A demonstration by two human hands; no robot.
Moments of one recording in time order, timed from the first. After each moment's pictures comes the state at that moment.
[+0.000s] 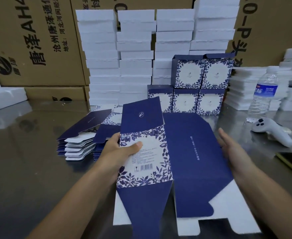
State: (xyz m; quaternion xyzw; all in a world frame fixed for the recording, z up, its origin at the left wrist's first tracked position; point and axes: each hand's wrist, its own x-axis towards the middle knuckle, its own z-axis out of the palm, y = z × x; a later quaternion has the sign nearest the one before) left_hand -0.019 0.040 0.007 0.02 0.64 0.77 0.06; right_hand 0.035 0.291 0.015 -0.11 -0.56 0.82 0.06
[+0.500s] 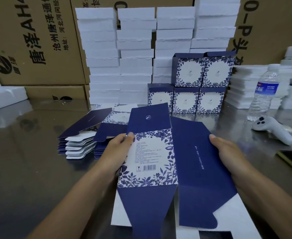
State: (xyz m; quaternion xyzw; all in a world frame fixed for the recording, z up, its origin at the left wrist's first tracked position) left_hand -0.022 0.038 0.004 0.01 0.73 0.68 0.05; right_hand 0.036 0.290 0.006 -0.14 -0.68 0.70 0.14
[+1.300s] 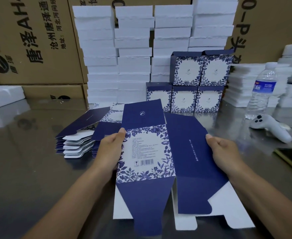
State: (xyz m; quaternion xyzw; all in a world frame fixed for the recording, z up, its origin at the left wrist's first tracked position) left_hand -0.027 0.039 0.001 -0.02 0.74 0.67 -0.05; right_hand 0.026 0.289 -0.002 -0.16 -0.76 0.59 0.22
